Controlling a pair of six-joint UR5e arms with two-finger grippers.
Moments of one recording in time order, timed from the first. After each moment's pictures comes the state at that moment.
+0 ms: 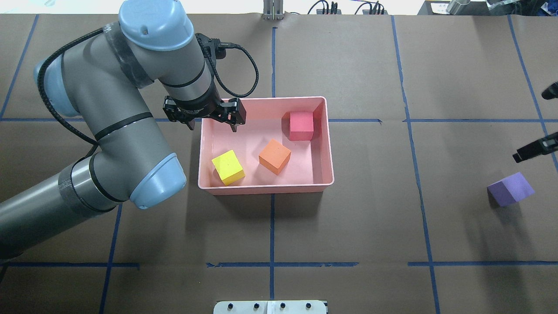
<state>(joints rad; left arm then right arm) -0.71 -2.33 -1.79 -1.34 -2.04 -1.00 1.12 -1.77 1.87 -1.24 2.22 0.32</state>
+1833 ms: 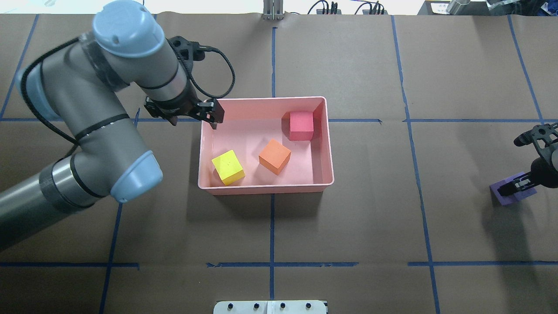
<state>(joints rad) -0.79 -2.21 -1.78 -1.43 -2.05 -0.83 0.93 -1.78 1.73 -1.02 2.16 0.44</state>
